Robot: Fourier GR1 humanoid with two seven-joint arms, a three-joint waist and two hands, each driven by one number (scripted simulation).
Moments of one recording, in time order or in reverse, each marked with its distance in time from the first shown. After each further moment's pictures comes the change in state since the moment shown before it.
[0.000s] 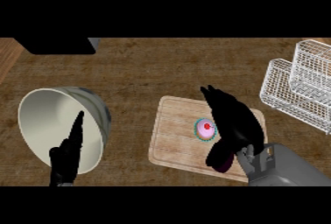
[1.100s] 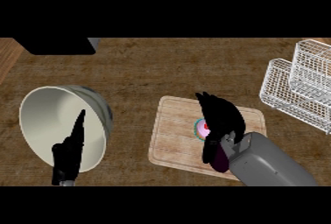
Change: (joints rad) left arm -0.014 -0.024 0.018 0.007 -0.025 -0.015 0.027; right arm -0.020 0.115 -0.022 0.210 -0.001 0.137 -0.001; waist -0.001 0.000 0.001
